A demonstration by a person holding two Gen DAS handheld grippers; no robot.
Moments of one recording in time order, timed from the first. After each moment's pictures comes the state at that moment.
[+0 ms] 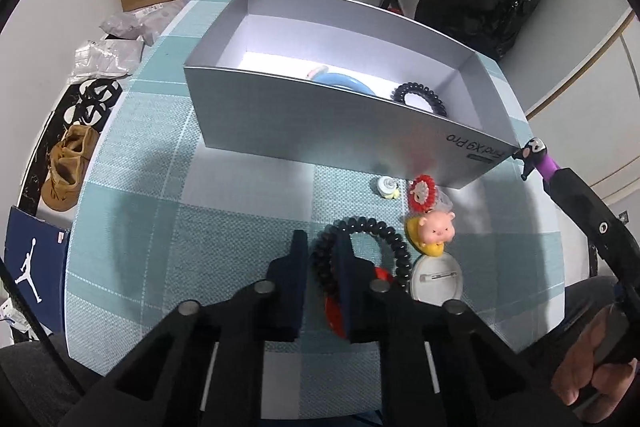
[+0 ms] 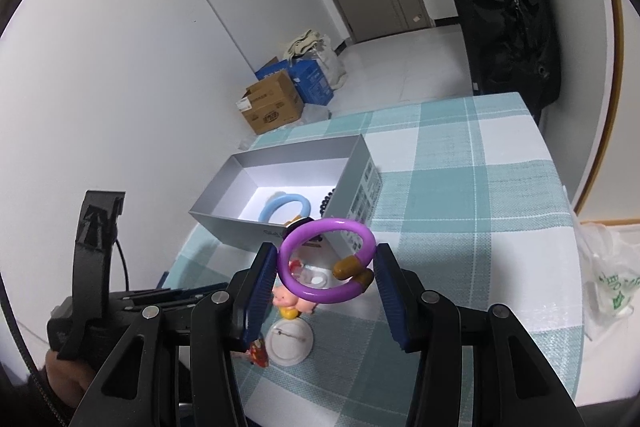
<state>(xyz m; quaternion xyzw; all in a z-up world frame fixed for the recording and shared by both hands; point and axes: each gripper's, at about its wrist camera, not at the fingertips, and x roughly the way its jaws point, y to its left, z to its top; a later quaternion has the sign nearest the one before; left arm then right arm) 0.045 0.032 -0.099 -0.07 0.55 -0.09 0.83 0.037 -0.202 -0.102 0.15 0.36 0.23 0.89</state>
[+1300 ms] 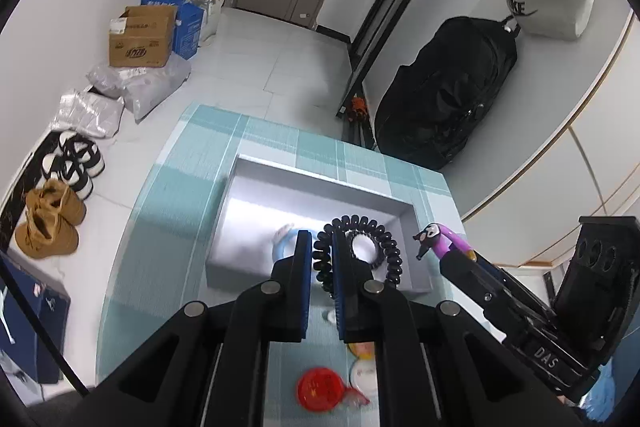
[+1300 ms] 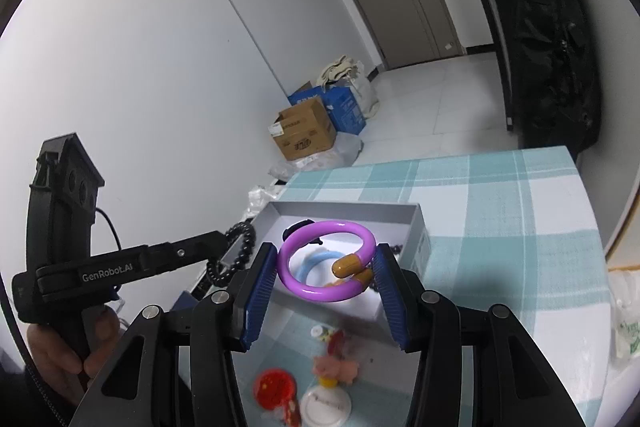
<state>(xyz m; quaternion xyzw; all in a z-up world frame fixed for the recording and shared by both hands) 0.076 0.055 -0.033 -0.14 0.41 -0.14 0.89 0.073 -0.177 -0.079 0.16 0.31 0.28 0.90</state>
